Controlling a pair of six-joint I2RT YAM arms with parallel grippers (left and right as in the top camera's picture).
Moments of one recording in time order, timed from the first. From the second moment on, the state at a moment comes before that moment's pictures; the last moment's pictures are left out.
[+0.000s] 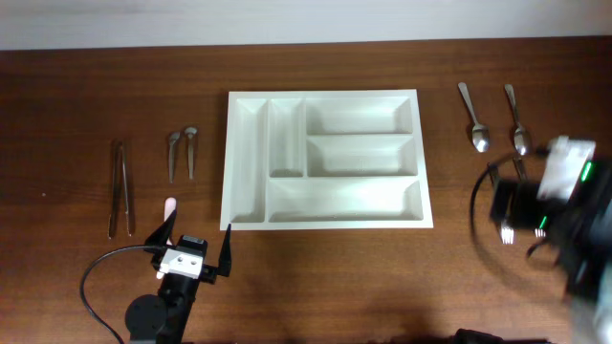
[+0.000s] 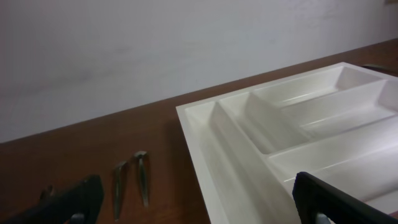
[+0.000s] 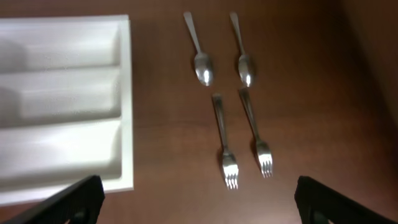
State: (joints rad) left arm -0.02 0.01 0.01 -0.06 0.21 0.18; right arm -0.26 1.03 1.34 -1.15 0.00 -0.15
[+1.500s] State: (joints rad) left arm -0.02 0.01 0.01 -0.06 0.21 0.18; right arm -0.36 2.12 1.78 -1.35 0.05 -0.39
